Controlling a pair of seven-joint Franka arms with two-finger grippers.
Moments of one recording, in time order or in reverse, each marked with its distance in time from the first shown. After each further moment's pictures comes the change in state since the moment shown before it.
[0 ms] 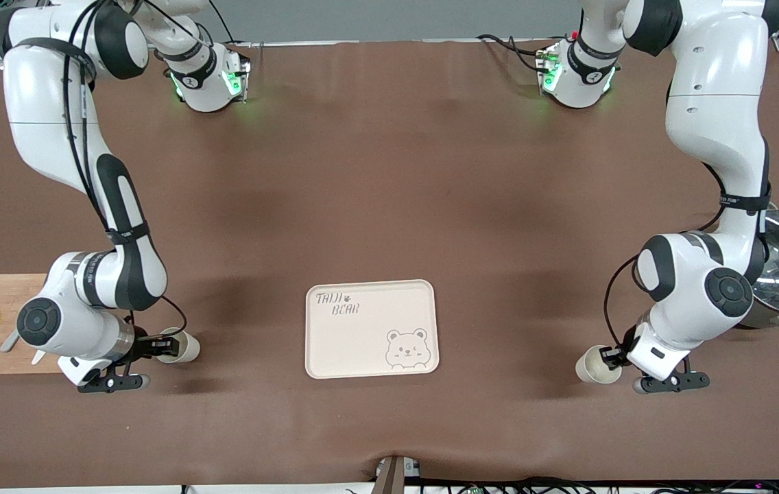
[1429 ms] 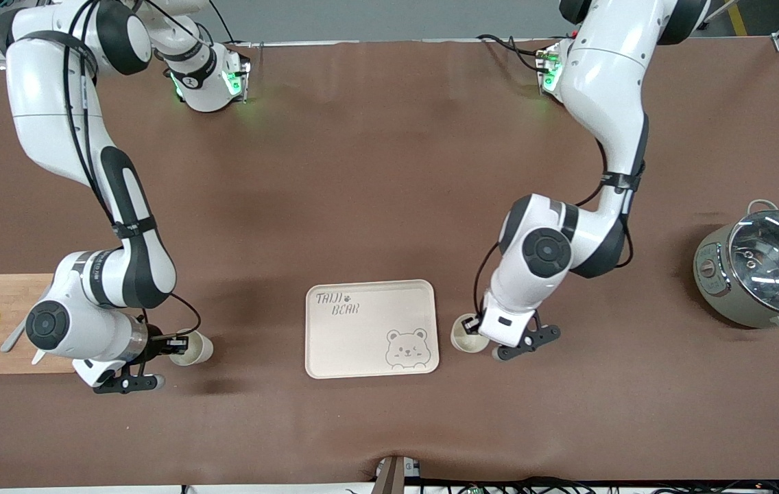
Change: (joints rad) left arm -0.412 0.001 0.052 0.077 0.000 -0.117 -0.692; right arm 0.012 -0.016 0.070 0.070 0.007 -0.133 0.103
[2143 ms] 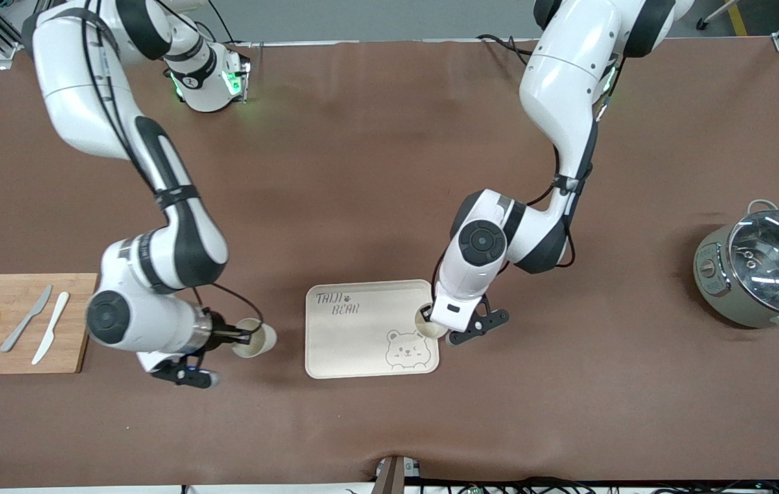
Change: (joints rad) left arm -0.106 0.100 0.014 0.075 0.000 0.003 -0.143; right arm 0.148 -0.009 0.110 0.115 0.006 -0.129 0.499
